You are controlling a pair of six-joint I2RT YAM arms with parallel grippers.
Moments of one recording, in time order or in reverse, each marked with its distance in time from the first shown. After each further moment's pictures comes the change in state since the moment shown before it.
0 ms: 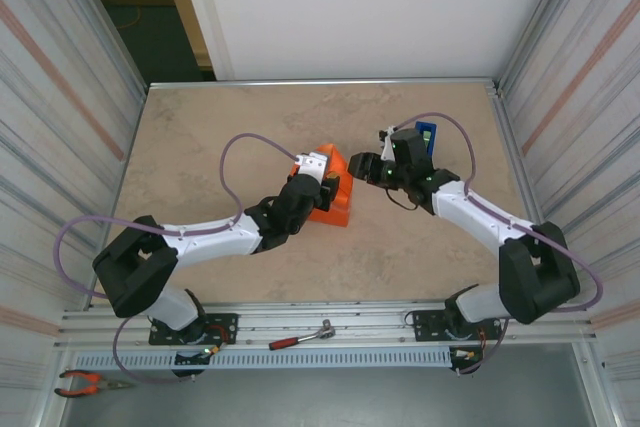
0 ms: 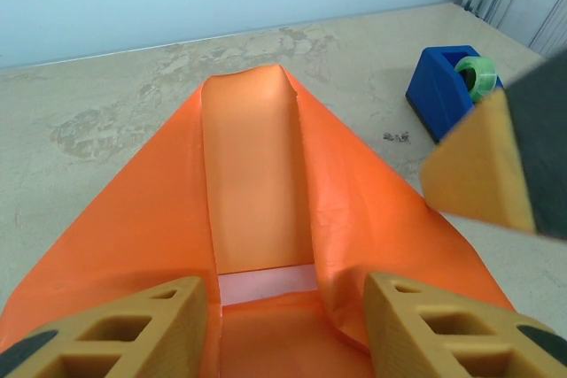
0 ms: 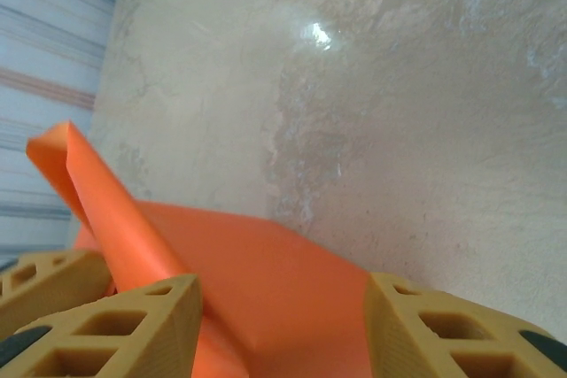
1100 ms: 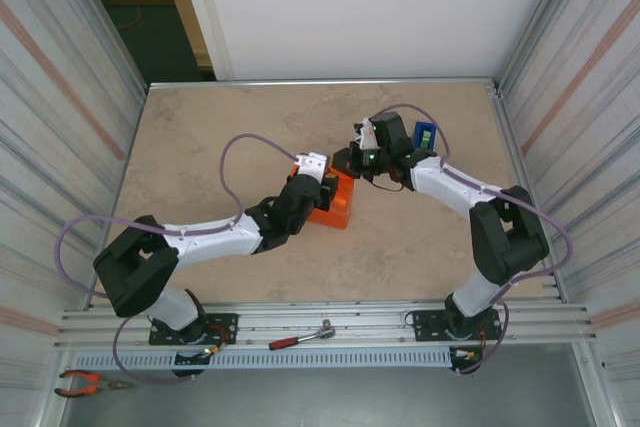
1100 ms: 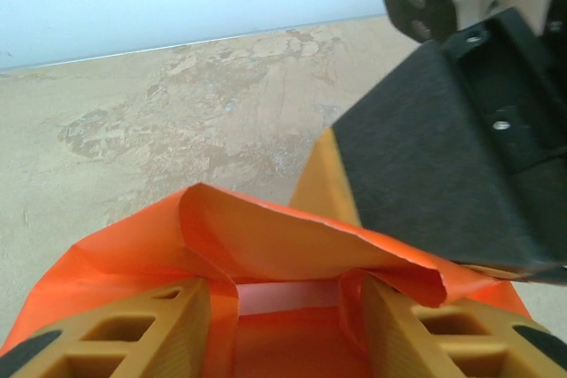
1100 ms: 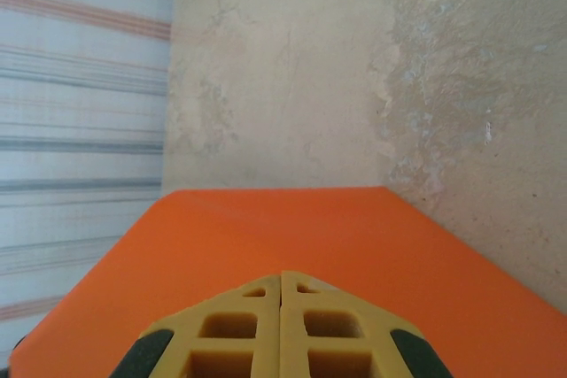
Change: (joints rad) left arm -0.001 0.003 0.000 0.003 -0.020 -0.006; right arm 0.026 0.219 0.188 -0.024 -0.290 0.094
